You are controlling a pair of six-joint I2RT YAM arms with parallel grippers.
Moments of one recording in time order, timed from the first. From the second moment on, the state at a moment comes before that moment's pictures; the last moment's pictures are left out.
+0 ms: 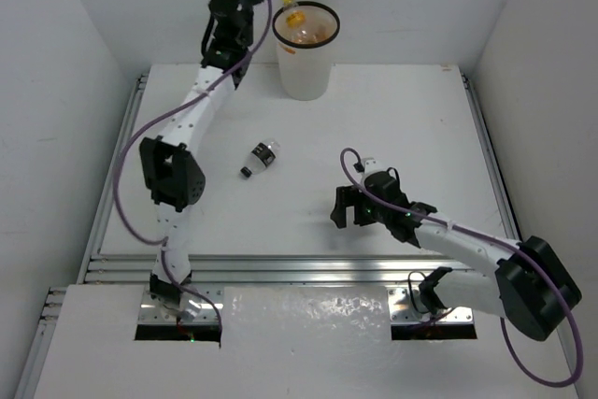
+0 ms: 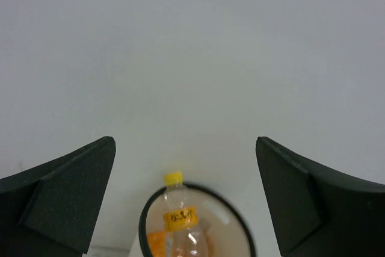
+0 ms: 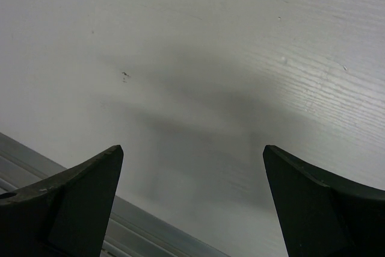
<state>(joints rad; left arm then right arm) -0.31 2.21 2.27 0.31 -0.36 -0.29 0.62 1.15 0.43 -0.03 0.01 0.41</state>
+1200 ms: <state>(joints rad) -0.31 0.51 0.82 -0.67 -0.51 -0.53 0.84 2.45 2.01 -0.53 0.34 0.89</state>
